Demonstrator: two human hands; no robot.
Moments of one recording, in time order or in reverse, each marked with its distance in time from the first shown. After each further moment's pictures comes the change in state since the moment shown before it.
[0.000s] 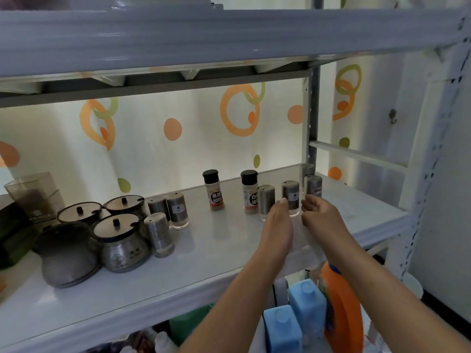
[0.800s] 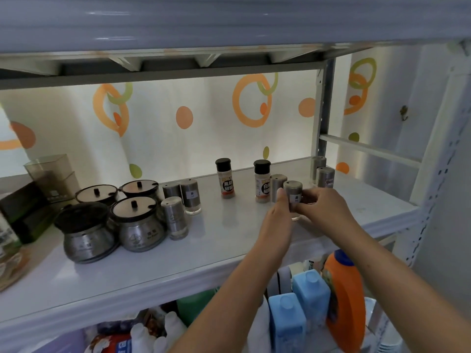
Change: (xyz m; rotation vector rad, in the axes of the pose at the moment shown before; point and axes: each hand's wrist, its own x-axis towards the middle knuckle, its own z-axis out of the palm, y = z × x) left_hand -0.023 -0.005 -0.035 -0.017 -0.092 0.042; right_hand -0.002 -0.011 0.014 -0.500 -0.064 -0.240
